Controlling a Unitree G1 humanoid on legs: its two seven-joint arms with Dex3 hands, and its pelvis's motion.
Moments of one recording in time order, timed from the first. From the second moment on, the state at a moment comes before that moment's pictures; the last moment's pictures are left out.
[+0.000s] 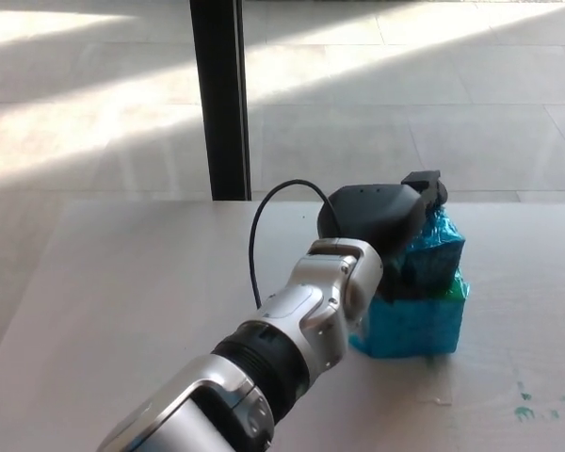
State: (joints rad) left_arm -1.09 -0.09 -0.54 1.03 0.64 0.11 0.18; right_arm 0.08 -0.65 -0.33 1.16 0.09 -0.34 0.25
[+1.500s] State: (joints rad) left_arm -0.69 0.34 -0.46 0.47 0.58 0.12 -0.05; right_arm 0.07 -0.65 -0.33 1.14 0.09 -0.32 0.24
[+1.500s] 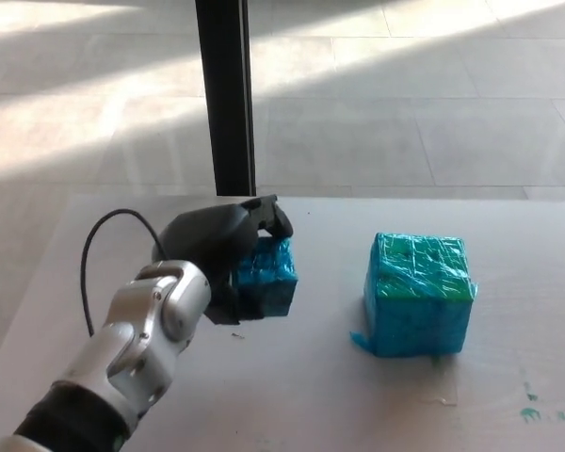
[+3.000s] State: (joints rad) left_arm -0.64 0.29 -0.61 0.44 0.68 0.24 -0.19; right_arm 0.06 -0.65 -0.33 1.13 0.08 -0.30 0.22
